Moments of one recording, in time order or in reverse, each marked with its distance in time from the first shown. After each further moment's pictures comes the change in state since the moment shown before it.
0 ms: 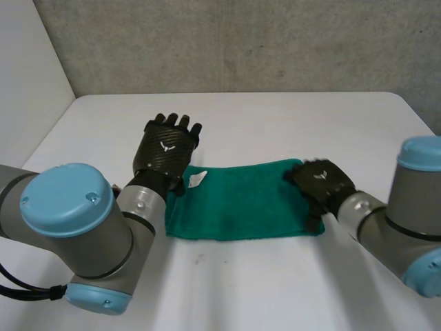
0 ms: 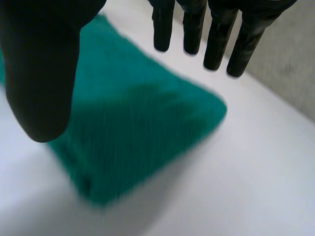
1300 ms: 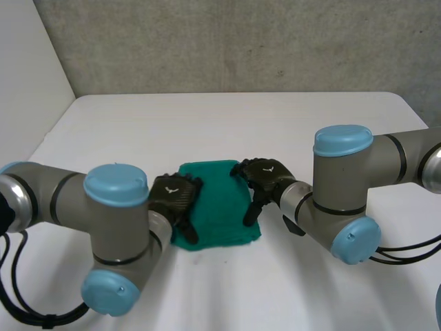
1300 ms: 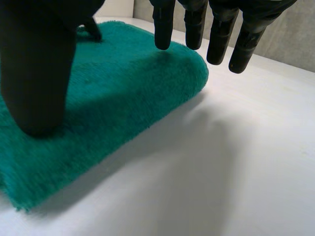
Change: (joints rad) left arm 0.023 -0.231 0.155 -0.333 -0.001 -0.285; right arm 0.233 0.321 -0.485 0.162 0.057 0.358; left_hand 0.004 0.002 0.002 0.002 0.000; right_hand -0.035 -0.063 -0.066 -0.047 -0.052
